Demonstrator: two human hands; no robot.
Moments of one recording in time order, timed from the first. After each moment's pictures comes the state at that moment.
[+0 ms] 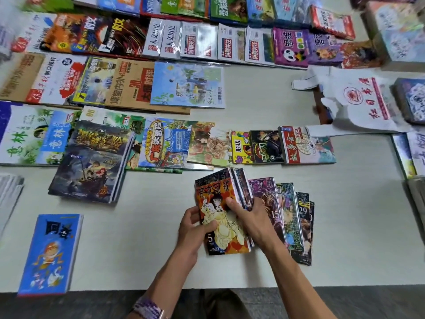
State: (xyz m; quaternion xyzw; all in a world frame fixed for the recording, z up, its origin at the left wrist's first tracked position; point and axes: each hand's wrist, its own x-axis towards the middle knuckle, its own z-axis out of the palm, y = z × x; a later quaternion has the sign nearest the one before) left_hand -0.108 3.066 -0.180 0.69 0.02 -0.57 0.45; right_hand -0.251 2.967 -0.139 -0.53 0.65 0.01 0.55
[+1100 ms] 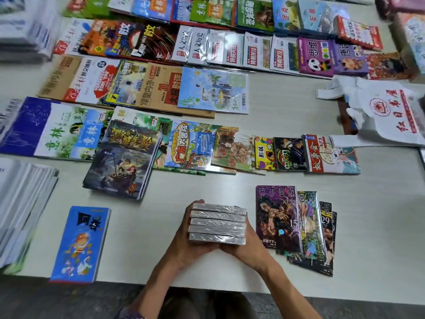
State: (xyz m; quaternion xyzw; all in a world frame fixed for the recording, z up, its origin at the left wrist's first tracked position) left_hand -0.040 3.122 -0.159 0.67 -0.33 -0.50 0.44; right_hand -0.218 3.024 -0.159 -0.68 0.44 -0.04 0.59
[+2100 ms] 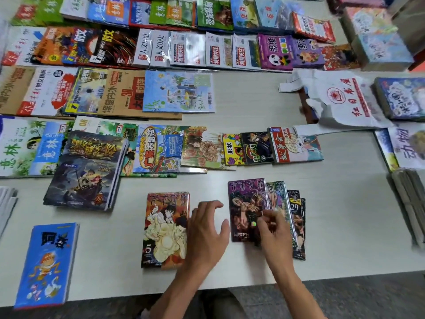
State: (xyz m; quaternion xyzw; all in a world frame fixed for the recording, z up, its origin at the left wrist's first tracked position) left_hand -0.142 3.056 -0.110 0.78 -0.47 -0.28 0.32; right_hand -0.307 3.008 -0.135 -0.49 0.70 -0.23 0.46
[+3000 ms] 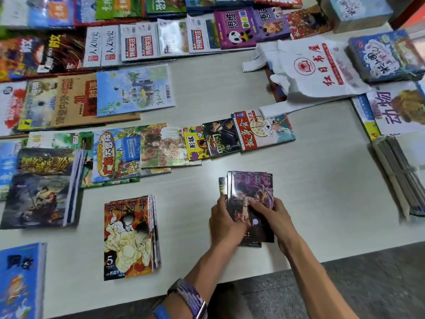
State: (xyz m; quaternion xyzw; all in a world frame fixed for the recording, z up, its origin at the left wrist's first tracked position) left_hand -0.269 2.986 -0.166 0.80 -0.27 -0.50 0.21; right_hand -0.409 2.942 -0.172 -0.32 0.69 -0.18 0.63
